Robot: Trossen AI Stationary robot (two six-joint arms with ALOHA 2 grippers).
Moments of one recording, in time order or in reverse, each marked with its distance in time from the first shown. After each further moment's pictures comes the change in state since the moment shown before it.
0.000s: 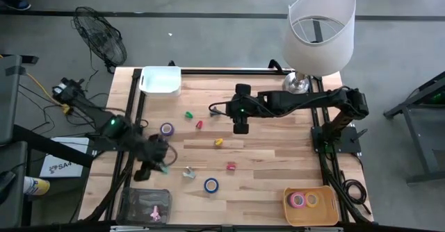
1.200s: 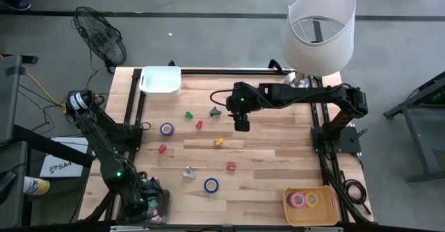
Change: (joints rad) left arm -0.420 0.412 0.000 0.195 0.047 -0.659; right arm -0.093 0.001 -0.005 0.015 -0.277 -0.001
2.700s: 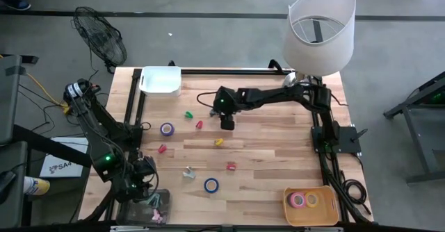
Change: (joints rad) left arm 0.000 -0.192 -0.001 -0.299 -0.319 -0.074; right arm -0.116 0.388 0.000 0.283 -0.055 -0.035
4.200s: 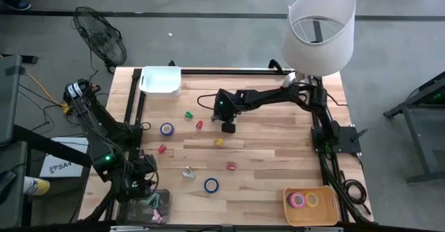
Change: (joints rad) left arm 0.000 0.000 0.000 -0.006 -0.114 0.000; right arm -0.004 0.036 -0.002 -0.028 -0.105 0.044
